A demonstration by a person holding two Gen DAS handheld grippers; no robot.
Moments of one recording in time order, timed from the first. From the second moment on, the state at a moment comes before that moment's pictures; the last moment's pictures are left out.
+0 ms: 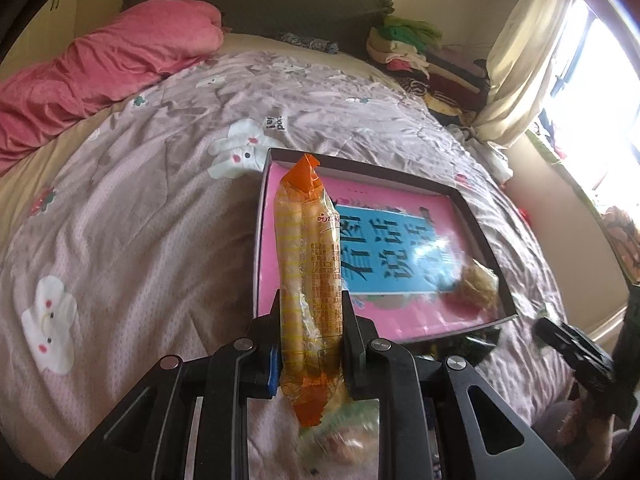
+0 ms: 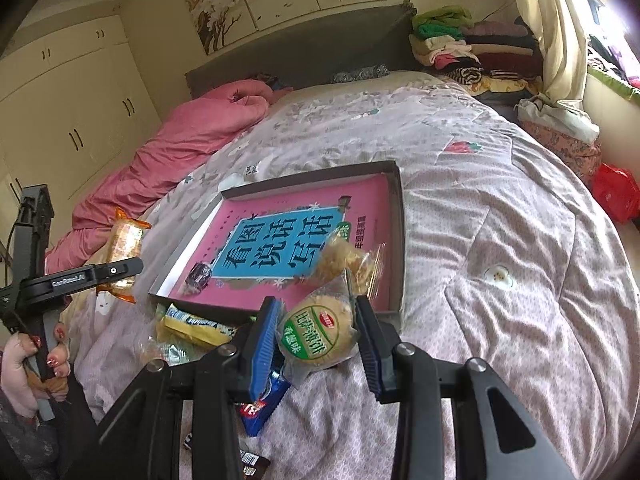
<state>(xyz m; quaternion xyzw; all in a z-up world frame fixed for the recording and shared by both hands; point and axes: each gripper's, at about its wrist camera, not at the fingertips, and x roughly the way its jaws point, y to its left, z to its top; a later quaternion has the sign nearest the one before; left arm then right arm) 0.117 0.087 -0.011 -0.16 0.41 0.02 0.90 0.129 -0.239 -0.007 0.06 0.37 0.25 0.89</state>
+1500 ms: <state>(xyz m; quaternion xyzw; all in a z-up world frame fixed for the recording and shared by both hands) 0.170 0.077 -0.052 -0.16 0.43 0.02 0.89 0.172 -0.235 -0.020 0.07 0.38 0.22 0.90</state>
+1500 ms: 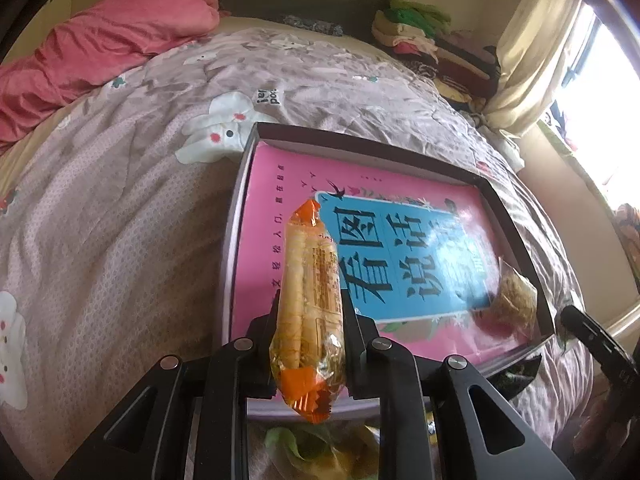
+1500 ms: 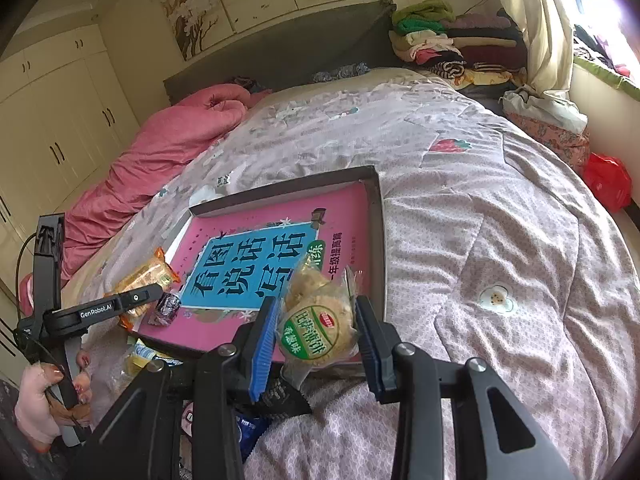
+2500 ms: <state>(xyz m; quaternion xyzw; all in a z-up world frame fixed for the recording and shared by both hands) 0.167 0.072 -0.065 -0.17 0.44 0.00 0.88 0.184 -0.184 -0.034 0.04 0.39 0.26 0.88</state>
